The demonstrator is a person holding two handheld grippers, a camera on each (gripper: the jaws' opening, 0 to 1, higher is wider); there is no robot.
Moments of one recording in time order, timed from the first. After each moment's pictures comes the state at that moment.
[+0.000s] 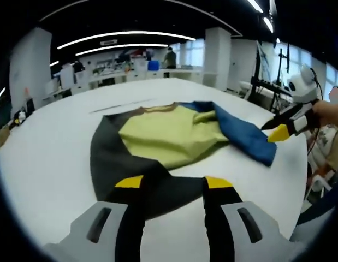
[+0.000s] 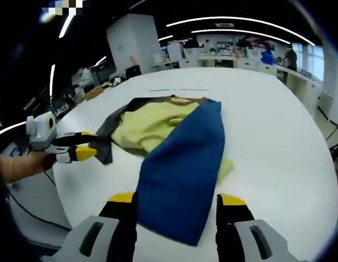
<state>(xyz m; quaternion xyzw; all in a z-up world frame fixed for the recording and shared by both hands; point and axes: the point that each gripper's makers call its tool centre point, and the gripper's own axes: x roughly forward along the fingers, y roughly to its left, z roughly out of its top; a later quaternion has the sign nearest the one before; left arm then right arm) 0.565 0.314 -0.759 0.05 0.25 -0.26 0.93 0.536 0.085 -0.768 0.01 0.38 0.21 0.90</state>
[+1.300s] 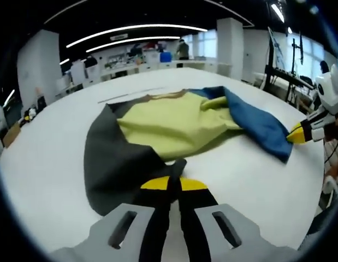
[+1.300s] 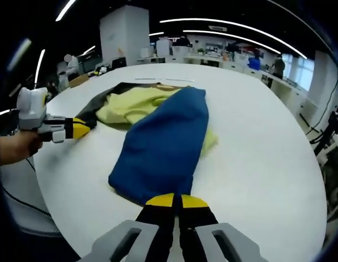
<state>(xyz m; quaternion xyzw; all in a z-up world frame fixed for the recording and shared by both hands) 0.570 0.314 -0.782 0.07 0.27 -0.20 0.94 0.512 0.064 -0.790 -0.05 0.38 0.14 0.91</state>
